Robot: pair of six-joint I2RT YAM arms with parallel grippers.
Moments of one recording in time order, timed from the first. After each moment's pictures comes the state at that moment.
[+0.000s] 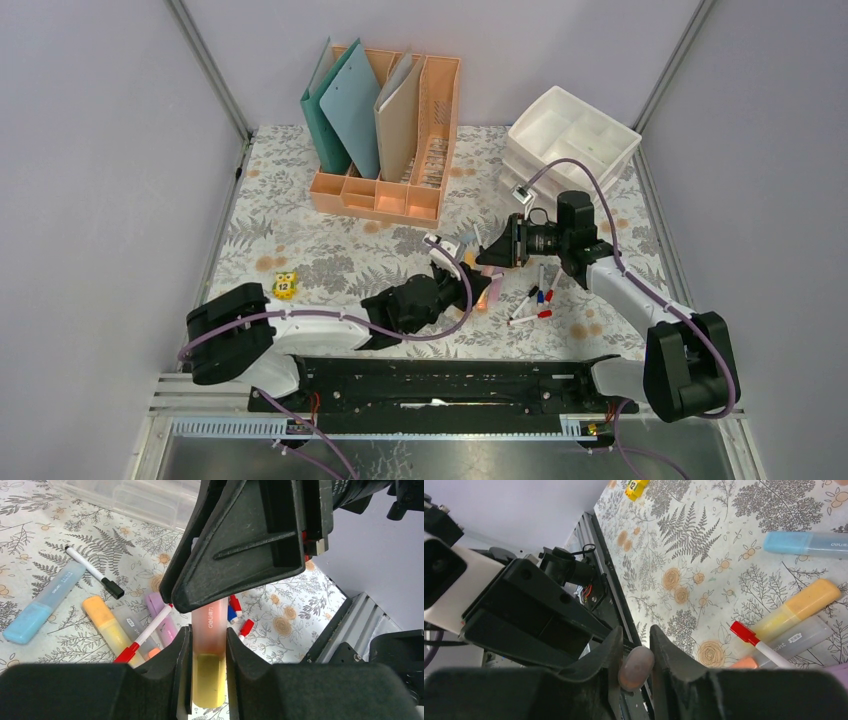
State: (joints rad) left arm -1.20 1.45 0.66 0.65 -0.35 -0.47; right arm 0.25 1.26 0.68 0.09 -1.07 0.41
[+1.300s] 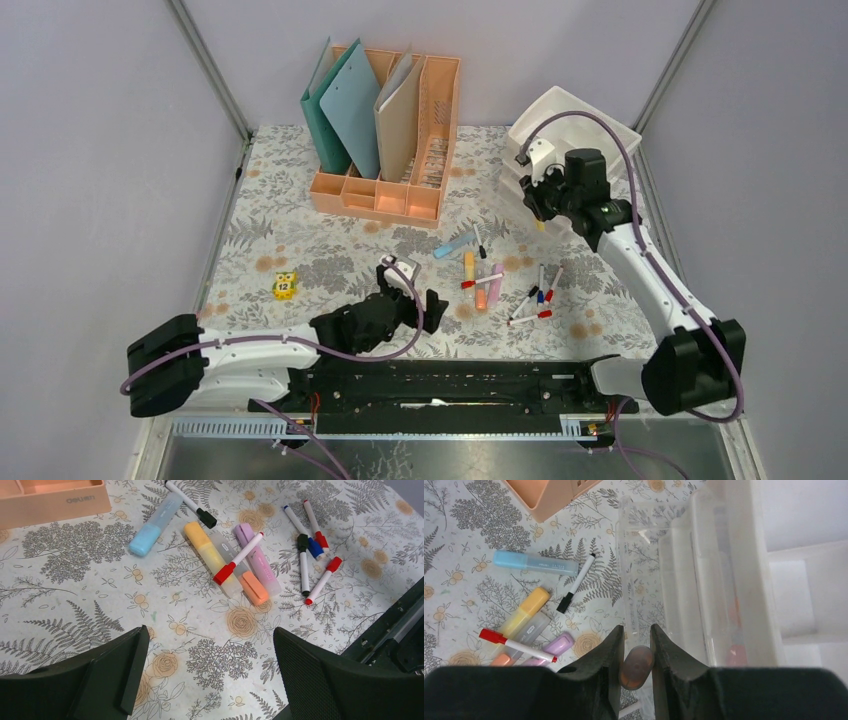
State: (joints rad) left arm -1.18 1.10 0.38 0.38 -0.45 -0.39; right arm 0.24 1.26 1.10 -0.42 -0.25 -0.40
